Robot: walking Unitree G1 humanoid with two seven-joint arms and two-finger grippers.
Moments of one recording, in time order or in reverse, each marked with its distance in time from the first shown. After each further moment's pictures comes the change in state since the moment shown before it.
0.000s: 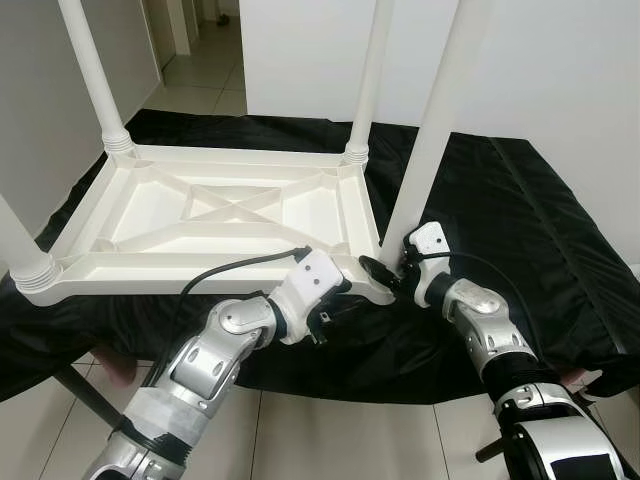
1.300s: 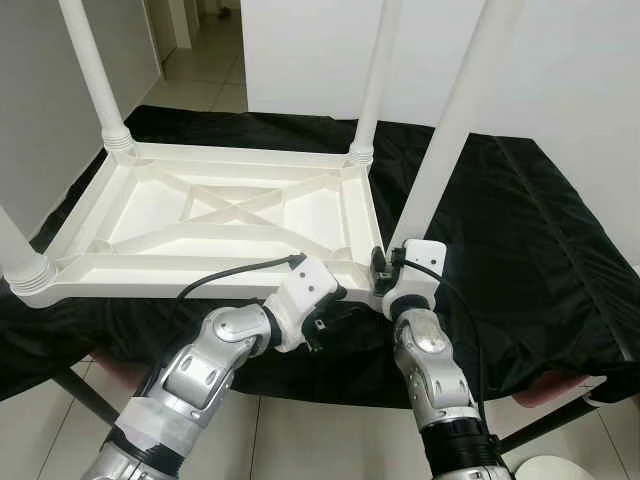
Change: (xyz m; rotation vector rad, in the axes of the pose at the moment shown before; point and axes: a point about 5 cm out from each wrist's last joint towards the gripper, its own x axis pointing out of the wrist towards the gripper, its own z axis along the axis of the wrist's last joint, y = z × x) left arm -0.007 -0.003 -0.006 -0.021 0.019 0.002; right arm -0.006 0.059 0.013 0.275 -0.081 -0.712
